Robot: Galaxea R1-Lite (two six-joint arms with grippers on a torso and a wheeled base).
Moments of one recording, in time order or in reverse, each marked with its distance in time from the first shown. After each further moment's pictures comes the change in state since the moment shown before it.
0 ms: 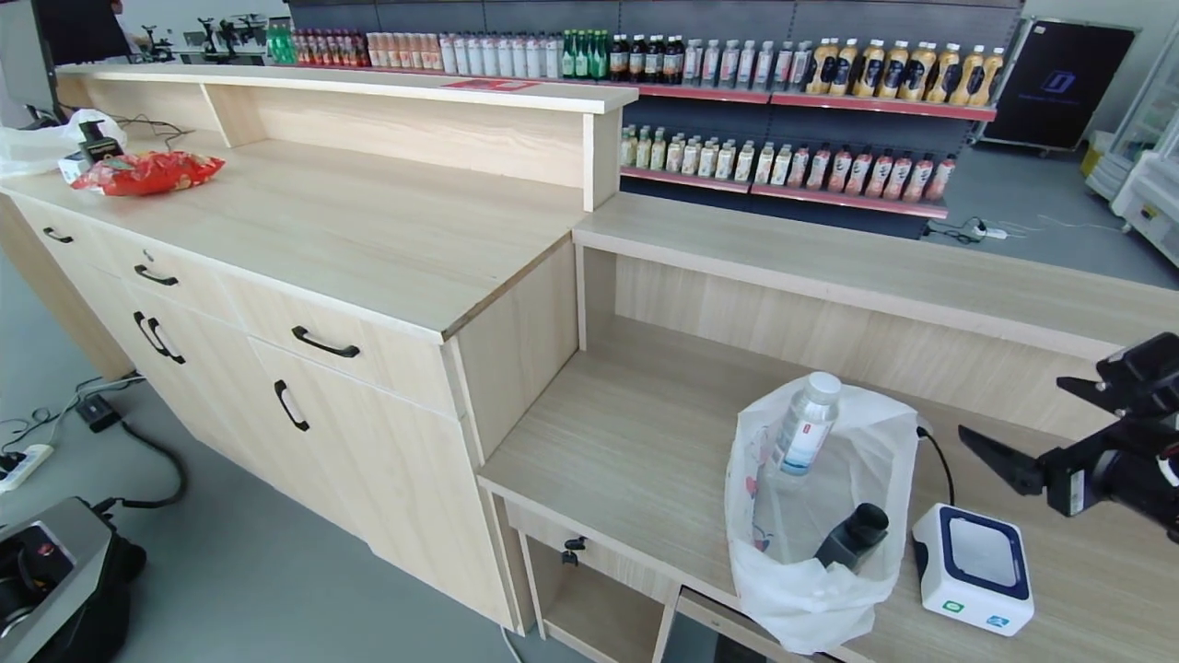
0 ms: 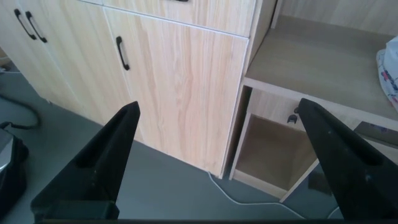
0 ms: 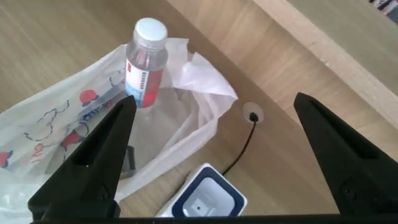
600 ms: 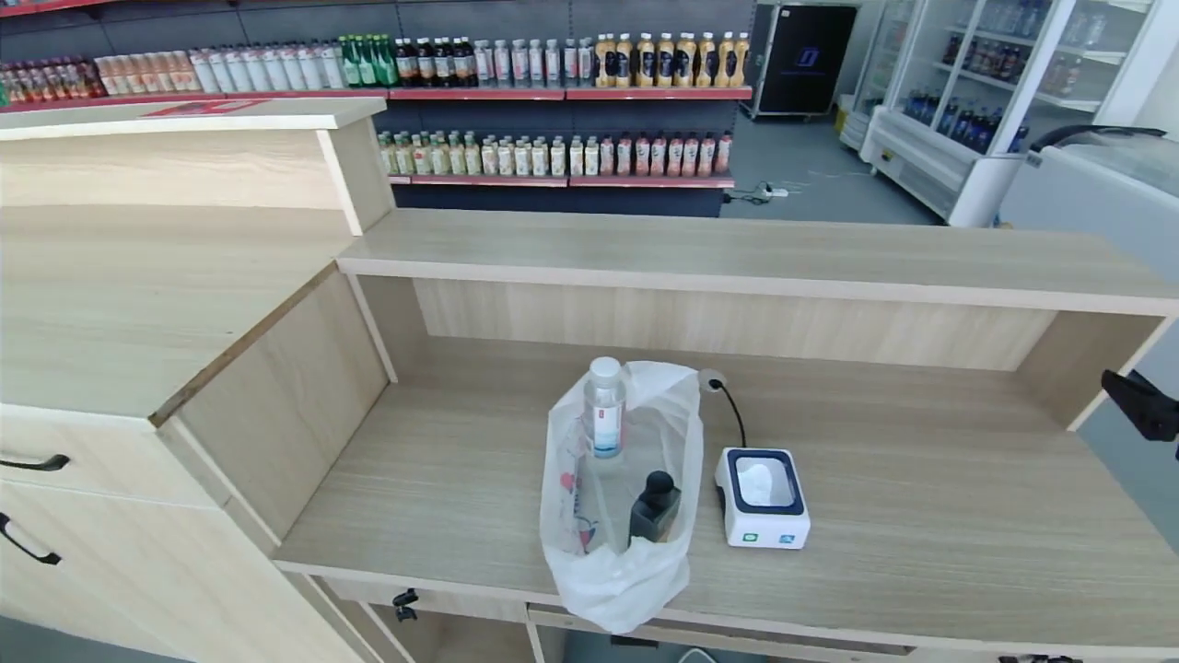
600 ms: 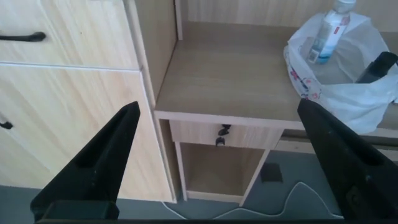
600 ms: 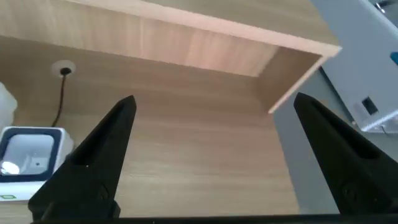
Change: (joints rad) left arm 0.000 0.000 0.000 0.000 0.000 0.000; right arm -0.107 -0.245 -0.130 0.312 -0.273 0.175
